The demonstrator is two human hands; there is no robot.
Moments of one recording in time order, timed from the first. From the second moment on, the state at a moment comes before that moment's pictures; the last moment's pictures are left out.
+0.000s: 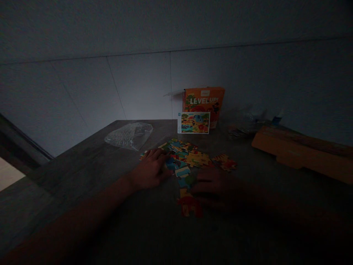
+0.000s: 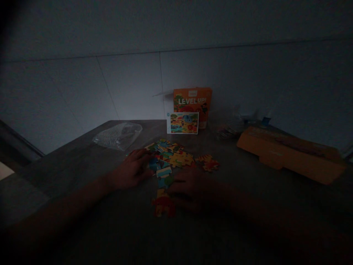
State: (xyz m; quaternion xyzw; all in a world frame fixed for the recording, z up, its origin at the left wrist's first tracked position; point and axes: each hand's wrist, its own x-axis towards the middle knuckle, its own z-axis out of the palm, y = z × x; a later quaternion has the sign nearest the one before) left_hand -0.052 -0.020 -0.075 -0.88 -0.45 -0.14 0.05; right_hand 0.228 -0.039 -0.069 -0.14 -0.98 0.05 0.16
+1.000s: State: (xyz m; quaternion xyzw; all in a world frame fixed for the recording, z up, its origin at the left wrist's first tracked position) left_hand -0.053 -0.021 -0.075 -0.88 -0.45 -0.15 0.02; right_hand 0.236 -0.024 -0.076 -0.27 -0.95 0.10 0.14
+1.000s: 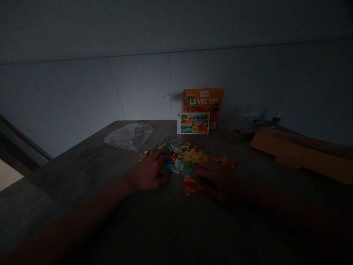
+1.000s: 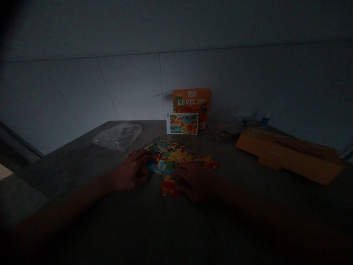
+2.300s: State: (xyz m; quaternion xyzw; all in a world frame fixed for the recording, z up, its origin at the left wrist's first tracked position) left_hand -0.036 -0.048 -0.054 -0.95 -0.28 -0.11 -0.06; right_hand 0.233 -0.017 -0.084 -0.30 -0.93 0.02 0.23
